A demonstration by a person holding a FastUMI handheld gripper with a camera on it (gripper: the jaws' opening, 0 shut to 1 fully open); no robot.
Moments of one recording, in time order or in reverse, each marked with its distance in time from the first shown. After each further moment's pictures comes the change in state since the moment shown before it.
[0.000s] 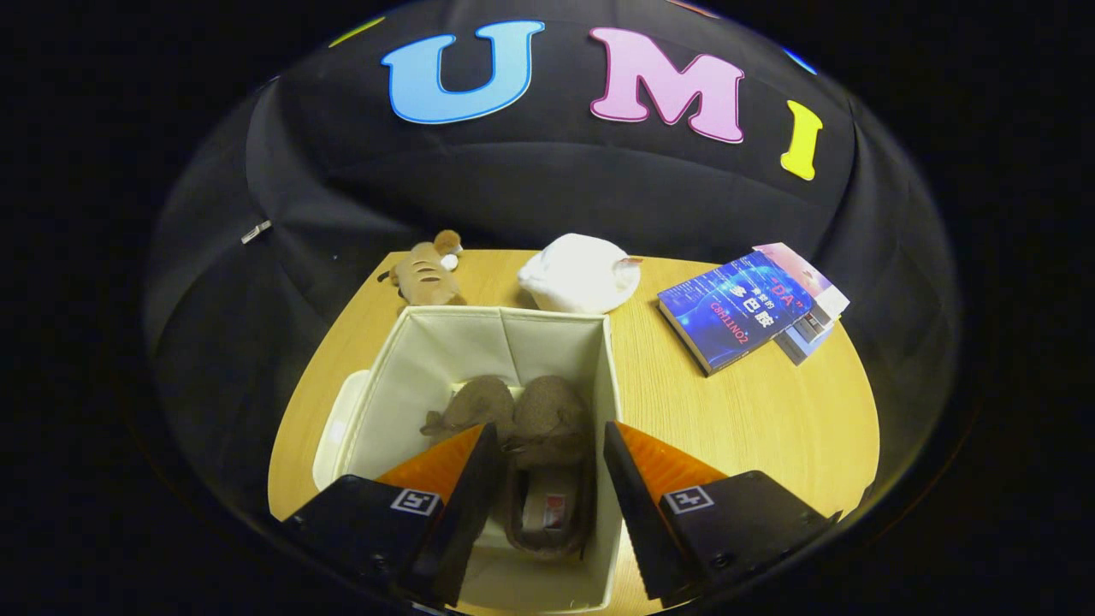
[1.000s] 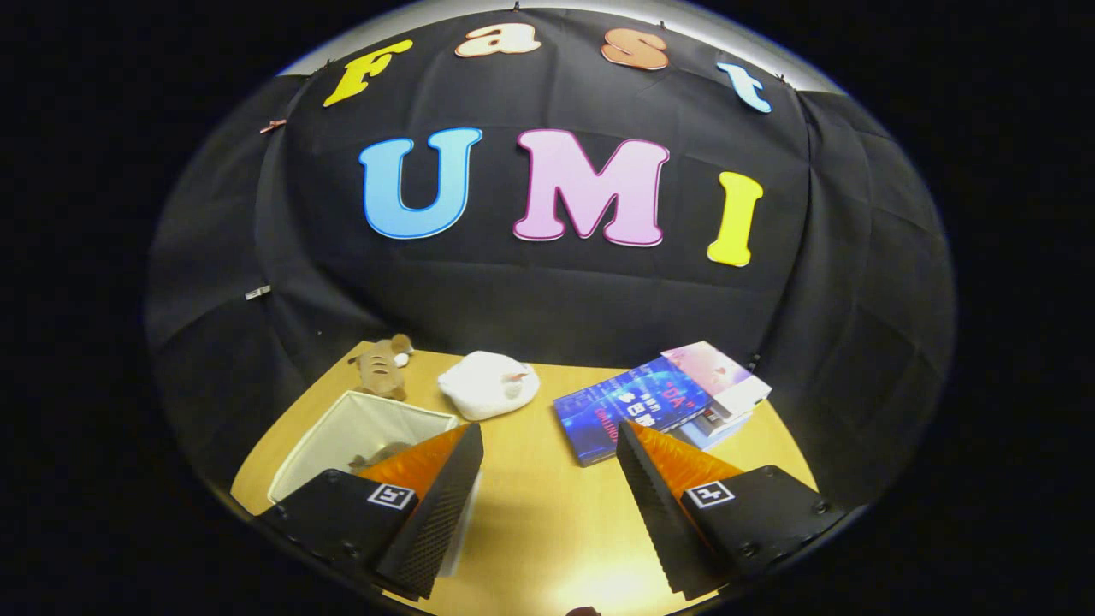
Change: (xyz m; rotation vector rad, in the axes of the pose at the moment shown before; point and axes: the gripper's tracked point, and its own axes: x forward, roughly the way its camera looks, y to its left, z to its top) arm -0.102 -0.190 0.086 -0.045 -0.381 -0.064
